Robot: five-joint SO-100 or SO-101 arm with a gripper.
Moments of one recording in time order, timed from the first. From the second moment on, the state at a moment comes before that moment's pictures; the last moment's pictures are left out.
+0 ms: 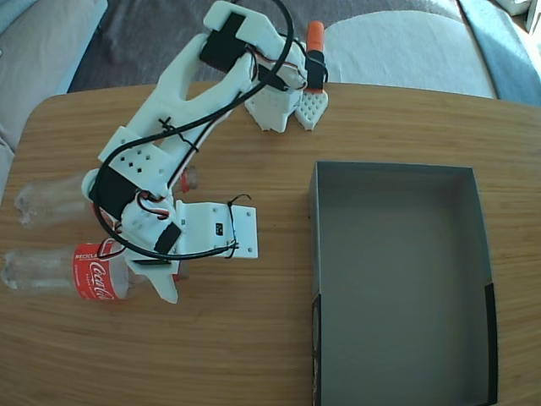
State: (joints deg) arm 28.6 55.8 65.0 80.2 -38.6
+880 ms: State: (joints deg) arm 32.0 51.9 62.3 80.0 -39.0
